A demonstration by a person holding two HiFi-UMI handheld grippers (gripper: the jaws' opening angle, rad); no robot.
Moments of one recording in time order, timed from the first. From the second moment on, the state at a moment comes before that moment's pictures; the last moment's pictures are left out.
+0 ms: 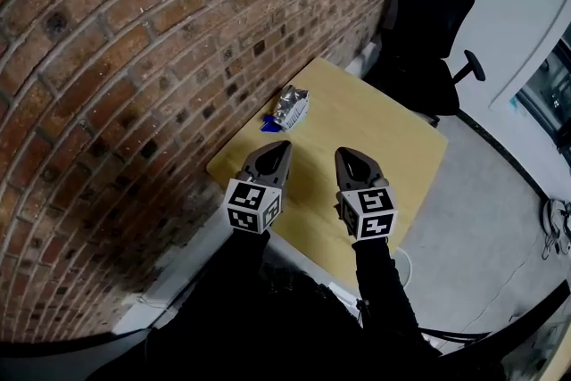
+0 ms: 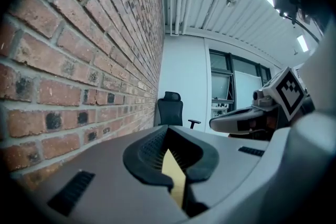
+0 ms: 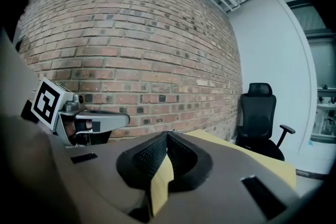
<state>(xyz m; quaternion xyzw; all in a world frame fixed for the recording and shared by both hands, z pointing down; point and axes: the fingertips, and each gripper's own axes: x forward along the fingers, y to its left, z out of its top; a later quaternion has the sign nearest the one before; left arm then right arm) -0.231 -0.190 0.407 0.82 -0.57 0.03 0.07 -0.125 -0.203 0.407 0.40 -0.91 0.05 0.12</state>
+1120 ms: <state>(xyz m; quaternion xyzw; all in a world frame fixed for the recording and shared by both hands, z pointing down) -0.337 -0.277 0.447 0.84 -0.53 0.05 0.09 -0.251 -0.305 0.496 0.43 -0.88 0.12 0.18</state>
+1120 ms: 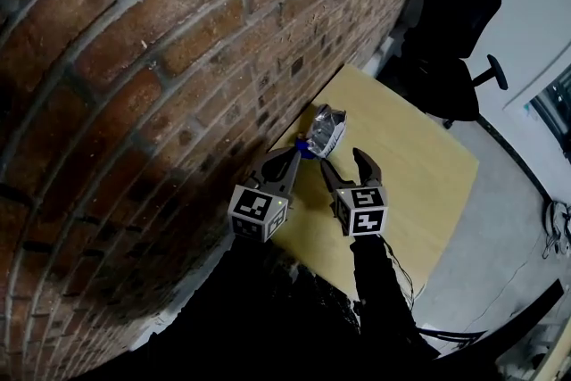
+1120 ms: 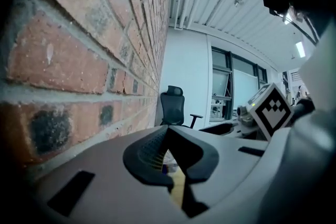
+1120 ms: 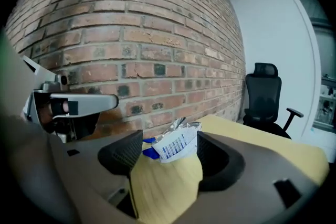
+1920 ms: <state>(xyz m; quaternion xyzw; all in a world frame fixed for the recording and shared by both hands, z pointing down) -0.344 -0.299 0.466 0.86 -0.49 0.07 0.10 -0.293 -0.341 0.573 0.40 -0.86 0.17 0.27</state>
